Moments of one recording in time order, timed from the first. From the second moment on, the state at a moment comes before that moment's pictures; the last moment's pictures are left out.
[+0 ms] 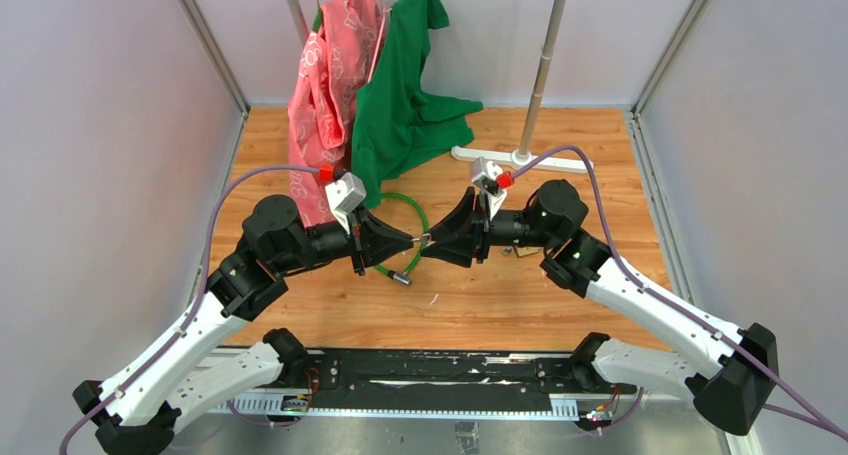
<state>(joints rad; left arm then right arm) -0.74 0.74 0.91 -0.23 0.51 -0.26 0.80 1.02 0.86 0.28 -0.78 0.31</state>
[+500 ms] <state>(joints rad) -0.74 0.74 0.91 -0.23 0.51 -0.26 0.80 1.02 0.87 0.25 -0.78 0.29</state>
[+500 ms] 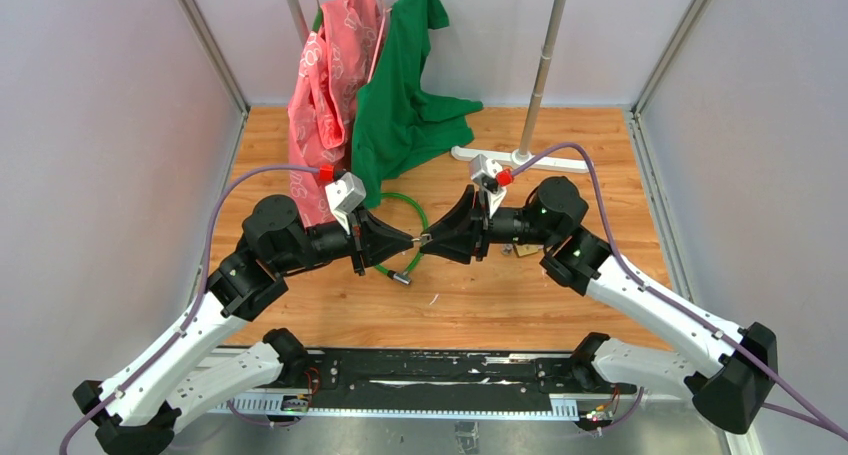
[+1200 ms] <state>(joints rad) -0.74 0.74 0.91 -0.25 0.52 -0.25 0.80 1.04 0.90 0.20 -0.81 0.24</state>
